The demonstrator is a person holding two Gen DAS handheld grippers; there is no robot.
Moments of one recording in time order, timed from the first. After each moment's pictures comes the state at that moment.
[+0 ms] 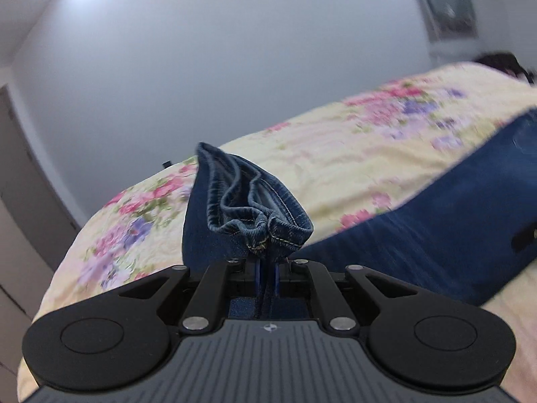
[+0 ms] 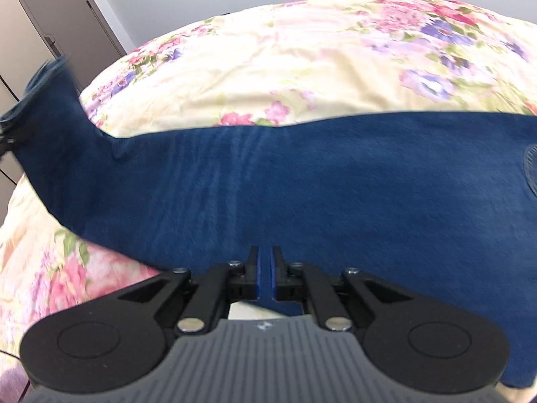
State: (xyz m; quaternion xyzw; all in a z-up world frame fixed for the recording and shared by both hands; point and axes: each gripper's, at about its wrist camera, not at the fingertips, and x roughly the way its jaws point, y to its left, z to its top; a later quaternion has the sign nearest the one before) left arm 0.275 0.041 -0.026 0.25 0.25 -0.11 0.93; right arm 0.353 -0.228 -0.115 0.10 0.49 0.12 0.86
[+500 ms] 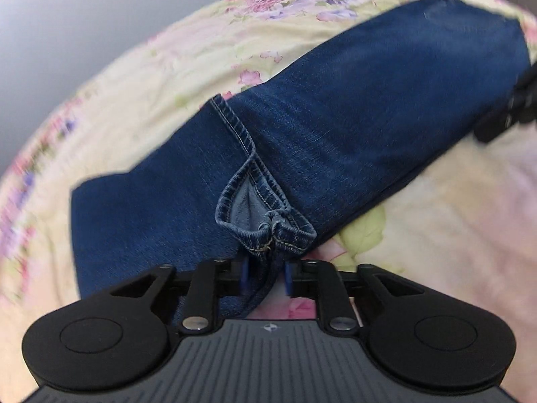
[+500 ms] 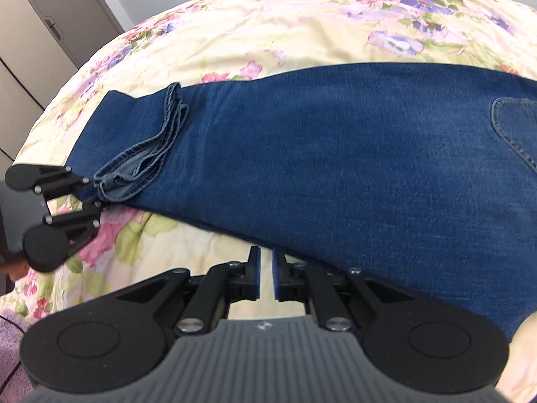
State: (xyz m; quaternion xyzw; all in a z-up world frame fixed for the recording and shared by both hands) left arm 0.274 0.013 -0.099 0.24 0.43 -0.24 0.83; right arm 0.320 -0.256 -0.131 0.10 0.52 0.14 0.84
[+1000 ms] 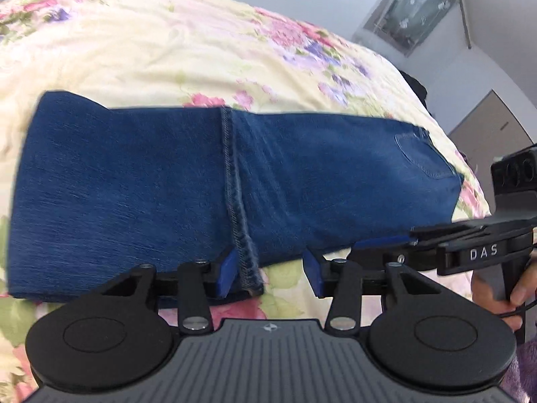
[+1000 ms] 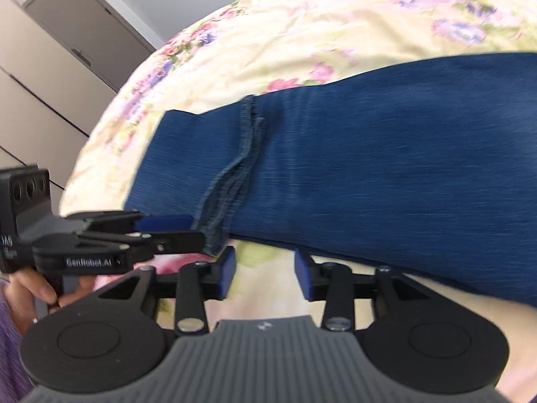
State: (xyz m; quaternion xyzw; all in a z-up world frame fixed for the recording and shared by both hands) left arm 0.300 0.082 -0.069 -0.06 0.47 -0.31 0.82; right arm 0.345 -0.200 -0.118 0.23 0.51 0.20 0.80
